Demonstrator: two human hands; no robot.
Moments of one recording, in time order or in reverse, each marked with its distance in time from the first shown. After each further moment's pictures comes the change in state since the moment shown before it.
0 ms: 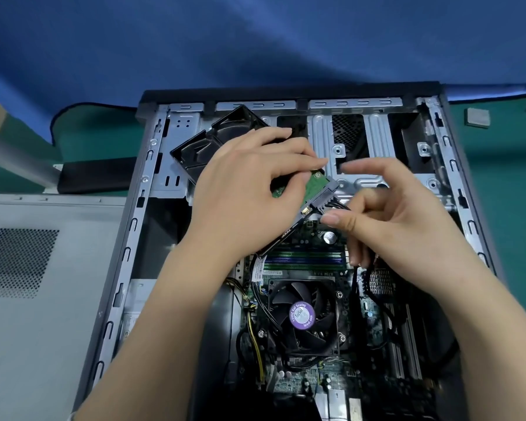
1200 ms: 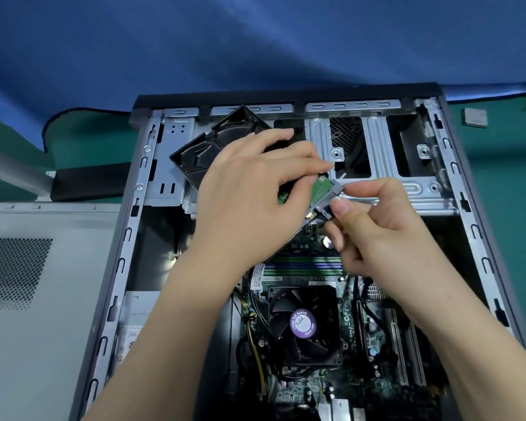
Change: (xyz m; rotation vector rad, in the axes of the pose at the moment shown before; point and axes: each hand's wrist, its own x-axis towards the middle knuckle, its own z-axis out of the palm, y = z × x) left_hand 0.002 0.007 0.003 0.078 0.008 0.013; right_hand -0.005 -0.009 0.025 0.213 0.128 0.137
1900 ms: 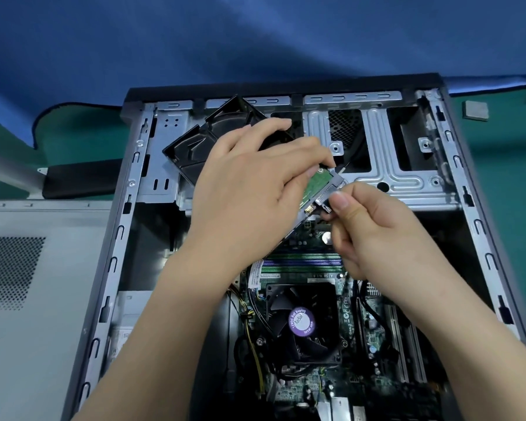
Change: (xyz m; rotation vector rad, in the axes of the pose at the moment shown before) left_hand 0.003 0.000 -0.002 0.143 -0.122 0.045; right_hand 0.003 0.006 0.001 -0.248 -0.024 -0.016
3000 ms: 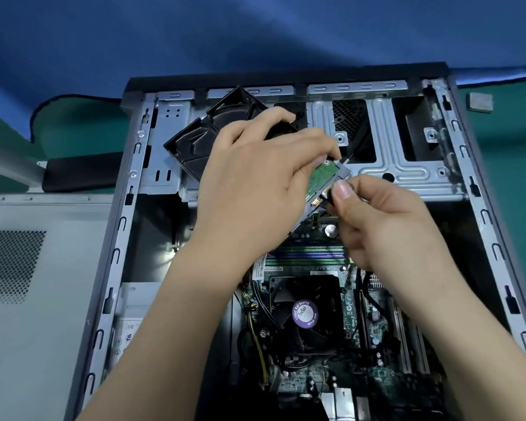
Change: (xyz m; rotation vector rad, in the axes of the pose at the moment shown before) left_hand -0.002 0.003 0.003 -0.043 0.043 -0.017; right_hand -0.006 -0.001 0.006 0.183 0.096 0.031
